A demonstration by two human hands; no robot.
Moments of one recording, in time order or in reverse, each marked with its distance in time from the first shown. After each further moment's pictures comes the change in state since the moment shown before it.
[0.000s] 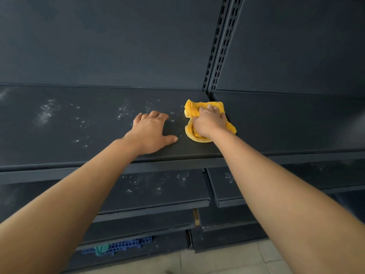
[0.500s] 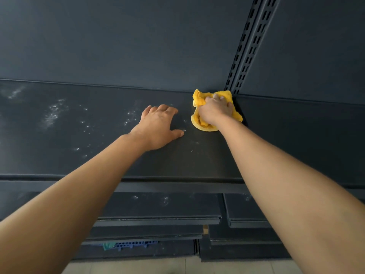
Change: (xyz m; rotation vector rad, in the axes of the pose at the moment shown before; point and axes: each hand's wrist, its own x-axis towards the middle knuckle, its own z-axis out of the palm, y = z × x) left_hand 0.049 -0.014 -0.003 -0.003 0.083 -0.048; right_hand 0.084 -0.026 -0.006 -0.012 -0.033 -0.066
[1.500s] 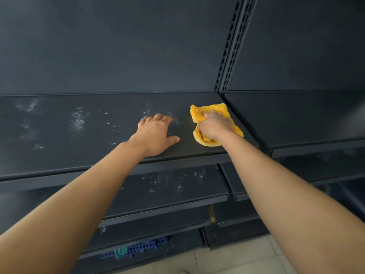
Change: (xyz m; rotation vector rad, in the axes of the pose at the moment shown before) left_hand -0.078 -0.048 -0.023 0.005 -0.057 0.132; right_hand -0.121 -0.035 0.011 0.030 -0.028 0.138
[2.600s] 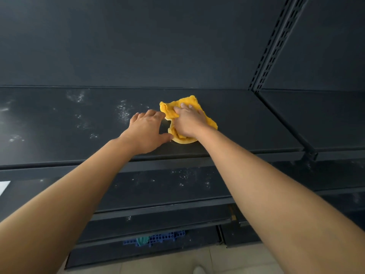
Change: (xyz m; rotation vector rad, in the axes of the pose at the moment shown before) left_hand -0.044 -0.101 -0.029 0.021 0.025 -0.100; right_hand -0.014 -0.158 0.034 -0.012 -0.016 -0.371
